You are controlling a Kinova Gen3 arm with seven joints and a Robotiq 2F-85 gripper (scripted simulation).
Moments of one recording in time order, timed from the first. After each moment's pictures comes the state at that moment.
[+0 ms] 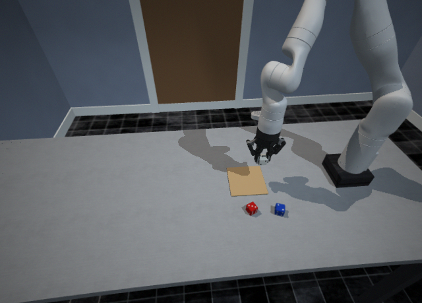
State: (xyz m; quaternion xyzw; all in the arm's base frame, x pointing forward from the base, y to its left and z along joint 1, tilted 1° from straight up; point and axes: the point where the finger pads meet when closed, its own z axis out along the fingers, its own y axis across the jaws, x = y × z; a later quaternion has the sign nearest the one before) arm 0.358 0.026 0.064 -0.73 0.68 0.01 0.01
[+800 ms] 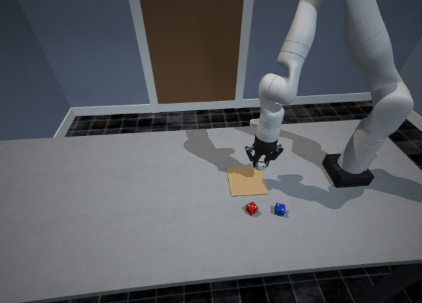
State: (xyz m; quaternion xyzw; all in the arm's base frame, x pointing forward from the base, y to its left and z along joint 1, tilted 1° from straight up) arm 0.358 0.020 0.029 -0.73 0.68 0.01 0.00
